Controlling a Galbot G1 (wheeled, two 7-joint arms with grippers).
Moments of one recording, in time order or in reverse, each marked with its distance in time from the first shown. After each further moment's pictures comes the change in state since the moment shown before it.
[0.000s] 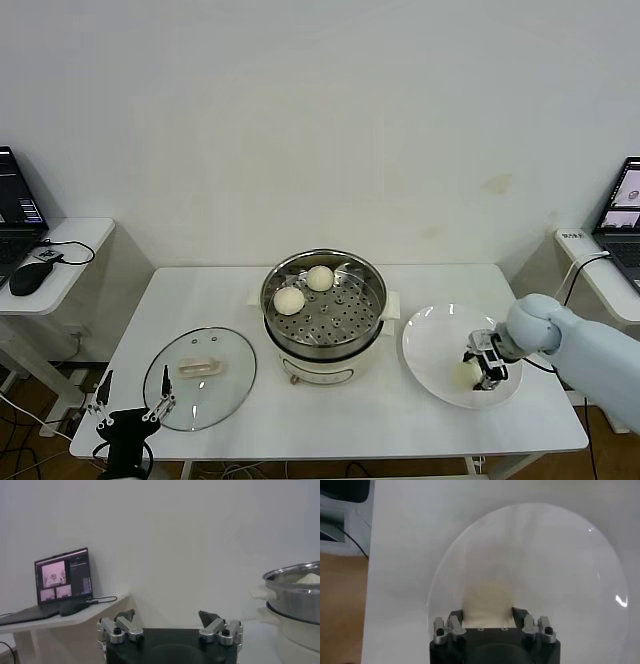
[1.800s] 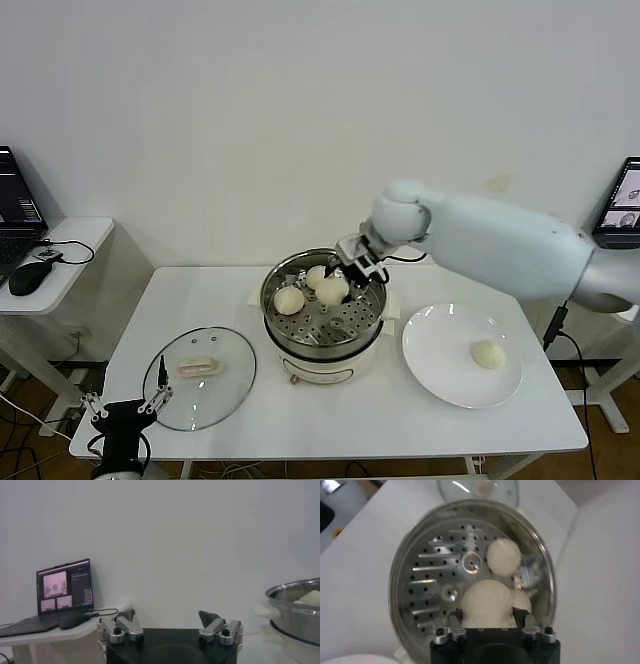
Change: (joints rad) left arm -0.004 0.003 -0.013 -0.034 -0.010 -0.003 -0.003; right arm 0.683 0.531 -0.492 -0.086 0.298 0.150 0.057
